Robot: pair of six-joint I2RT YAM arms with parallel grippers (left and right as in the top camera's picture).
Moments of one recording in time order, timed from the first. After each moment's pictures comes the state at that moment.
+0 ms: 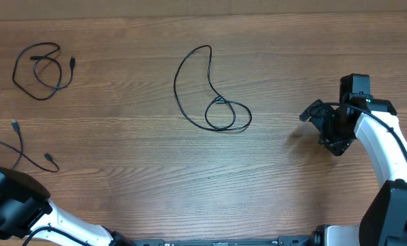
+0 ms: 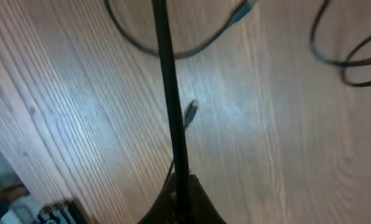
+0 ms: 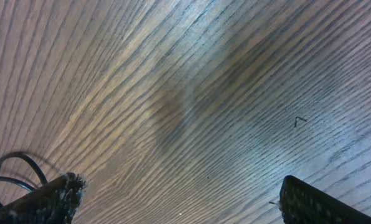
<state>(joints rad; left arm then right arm) 0.84 2.01 2.17 -1.60 0.01 -0.48 -0.14 1.57 1.05 -0.87 -0.14 0.69</state>
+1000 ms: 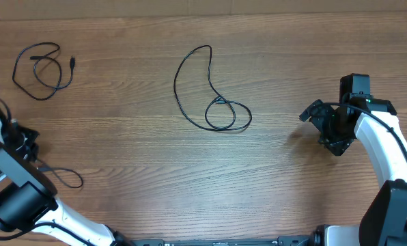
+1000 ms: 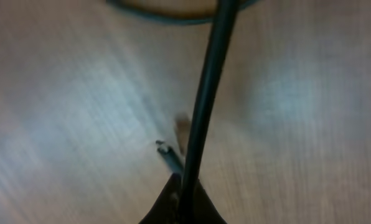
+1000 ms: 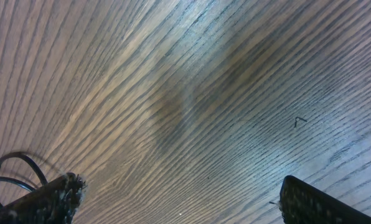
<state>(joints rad) 0.72 2.01 1.53 -1.11 -0.15 -0.54 -0.14 1.57 1.05 -0.86 -0.14 0.69</state>
